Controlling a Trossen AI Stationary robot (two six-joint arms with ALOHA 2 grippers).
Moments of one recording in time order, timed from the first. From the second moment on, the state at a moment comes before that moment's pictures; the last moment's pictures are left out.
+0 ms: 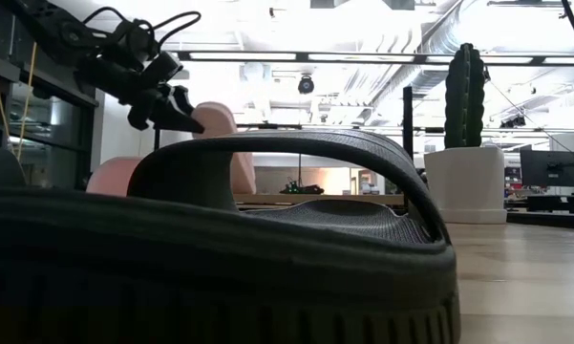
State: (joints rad) left arm 0.94 1.11 0.53 0.07 0.51 0.73; right arm 0.14 1.88 2.24 -1.11 0.14 -0.30
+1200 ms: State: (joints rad) left arm 0.94 0.98 0.68 -0.41 0.53 0.62; right arm 0.13 1.88 2.24 -1.14 0.09 -0.29
